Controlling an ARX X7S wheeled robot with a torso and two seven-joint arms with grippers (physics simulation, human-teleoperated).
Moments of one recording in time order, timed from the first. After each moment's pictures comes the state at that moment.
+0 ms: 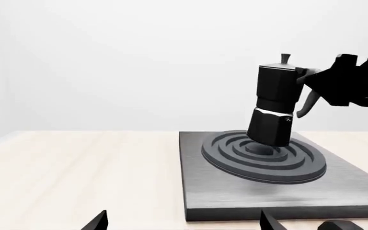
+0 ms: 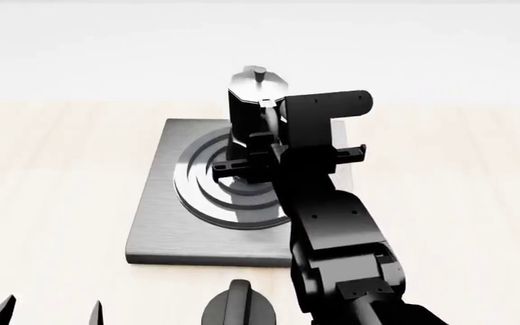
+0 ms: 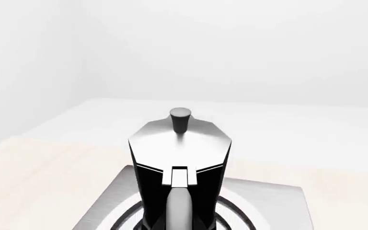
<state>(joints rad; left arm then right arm) 0.06 -0.30 0.27 0.21 -0.27 0.05 -0.27 1.24 0.00 -1.30 1.31 1.29 -0.19 -0.03</state>
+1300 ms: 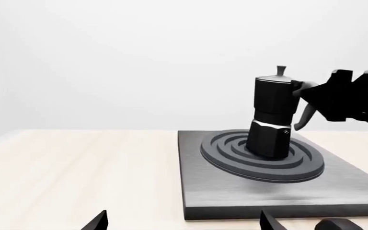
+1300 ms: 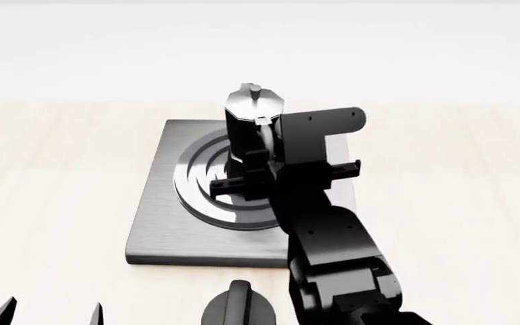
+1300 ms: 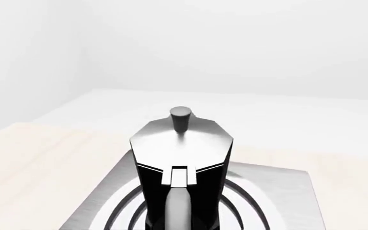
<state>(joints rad) 0.06 -0.32 0.29 0.20 -0.28 0.06 -0.28 1.21 0.00 -1.45 1.31 1.42 -0.22 -0.03</state>
